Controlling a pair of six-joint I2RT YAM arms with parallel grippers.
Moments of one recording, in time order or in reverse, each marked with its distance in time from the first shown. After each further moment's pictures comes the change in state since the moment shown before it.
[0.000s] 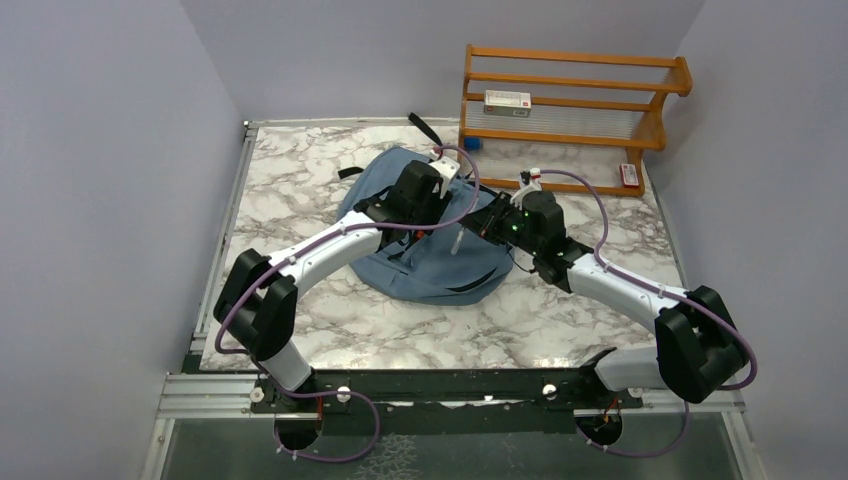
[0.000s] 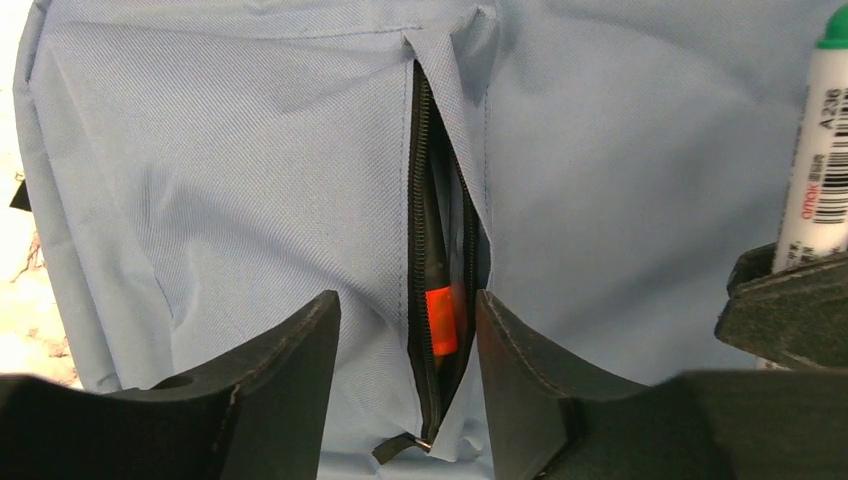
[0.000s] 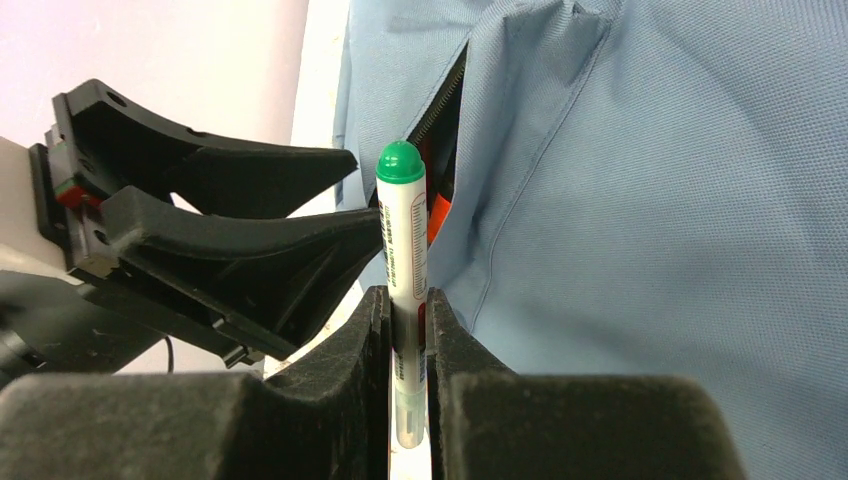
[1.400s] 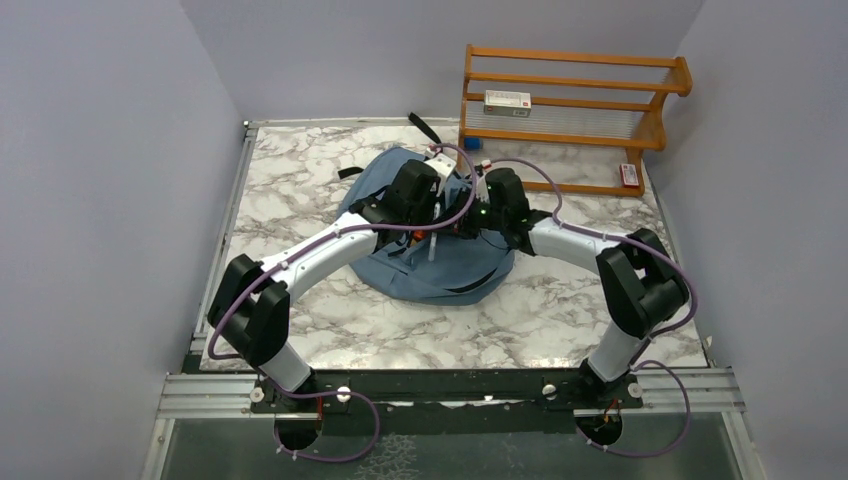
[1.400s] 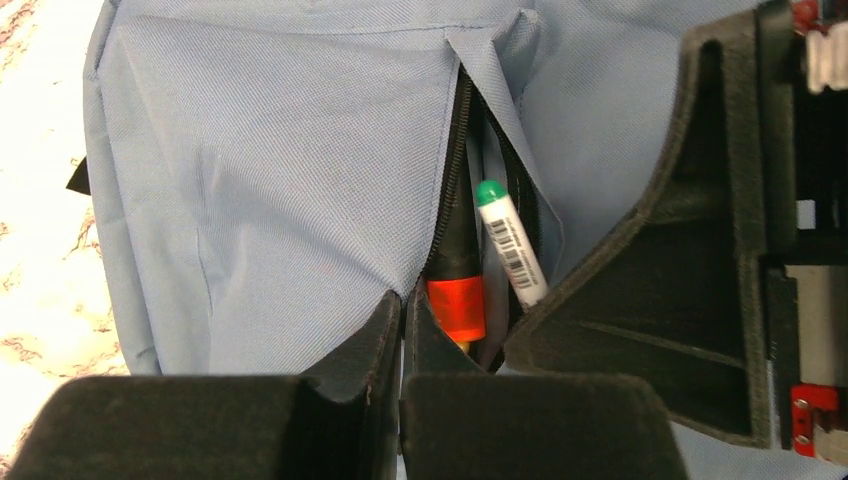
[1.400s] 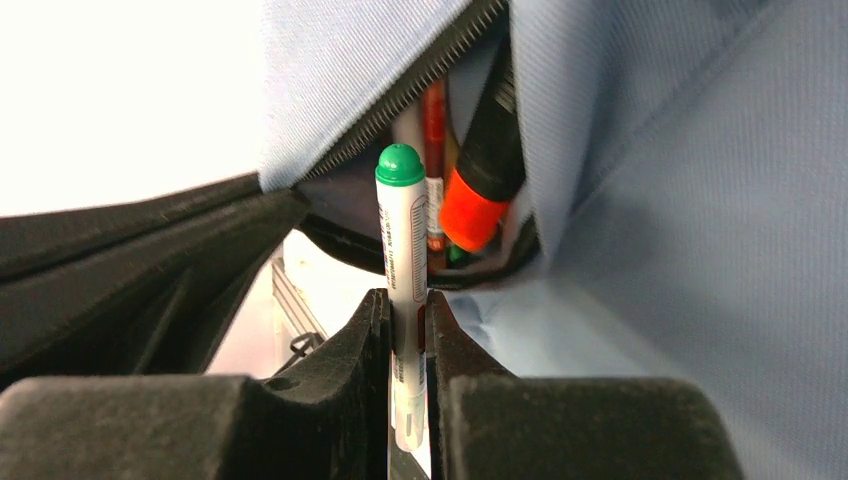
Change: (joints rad) left arm -0.006 -0.026 0.000 -0.024 -0.060 -0.002; right arm -0.001 0.379 0.270 -0.101 -0.338 0.005
